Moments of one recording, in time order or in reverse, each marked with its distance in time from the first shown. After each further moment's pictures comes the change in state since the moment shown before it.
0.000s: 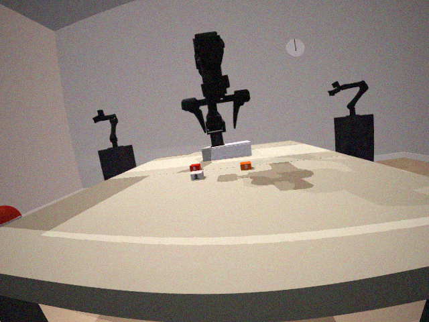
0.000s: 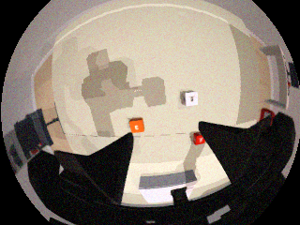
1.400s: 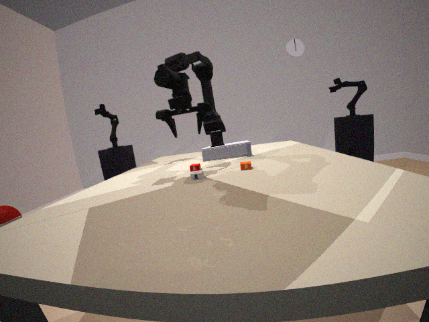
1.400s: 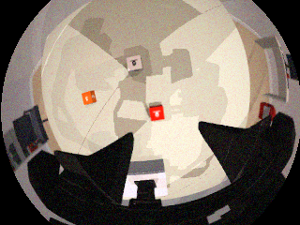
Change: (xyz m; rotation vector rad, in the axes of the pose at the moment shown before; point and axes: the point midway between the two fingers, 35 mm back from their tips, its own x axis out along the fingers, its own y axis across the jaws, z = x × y) arm 0.002 -0.120 -0.101 0.020 0.015 -0.013
